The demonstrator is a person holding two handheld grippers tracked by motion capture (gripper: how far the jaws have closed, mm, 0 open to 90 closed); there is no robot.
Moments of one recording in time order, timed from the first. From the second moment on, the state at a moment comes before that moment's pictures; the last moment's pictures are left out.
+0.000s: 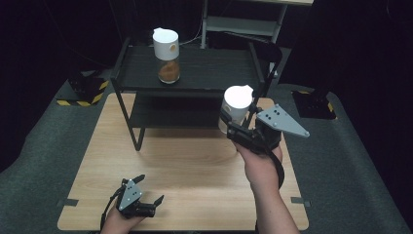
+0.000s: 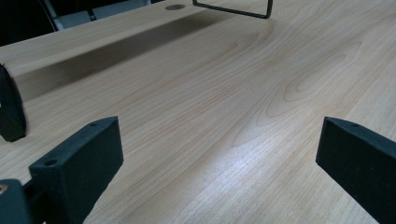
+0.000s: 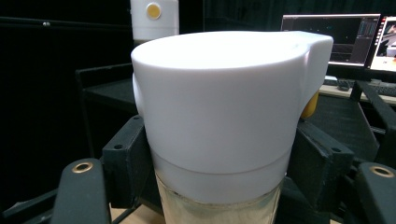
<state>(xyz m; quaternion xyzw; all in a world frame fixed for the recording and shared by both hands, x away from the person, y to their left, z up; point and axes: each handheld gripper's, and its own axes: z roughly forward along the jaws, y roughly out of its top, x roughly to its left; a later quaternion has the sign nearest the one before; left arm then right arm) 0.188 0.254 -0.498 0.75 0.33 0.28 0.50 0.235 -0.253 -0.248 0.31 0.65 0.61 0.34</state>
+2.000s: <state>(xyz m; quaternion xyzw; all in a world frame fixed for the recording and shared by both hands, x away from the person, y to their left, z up) 0.189 0.260 -0.500 0.74 0.33 0.27 0.52 0.346 -0.187 -0.191 0.35 0.63 0.59 0.37</state>
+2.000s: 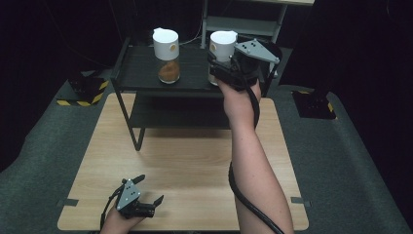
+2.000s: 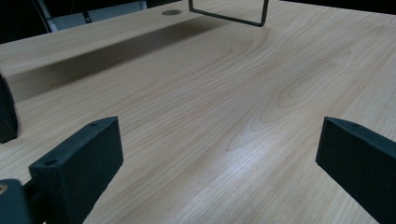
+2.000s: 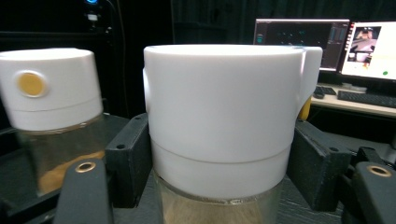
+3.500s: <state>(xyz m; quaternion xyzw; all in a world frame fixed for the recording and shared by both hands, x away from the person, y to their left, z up) 0.191 0.262 -0.500 0.74 0.33 0.26 0.52 0.367 -0.191 -0.199 0.35 0.63 0.60 0.36</state>
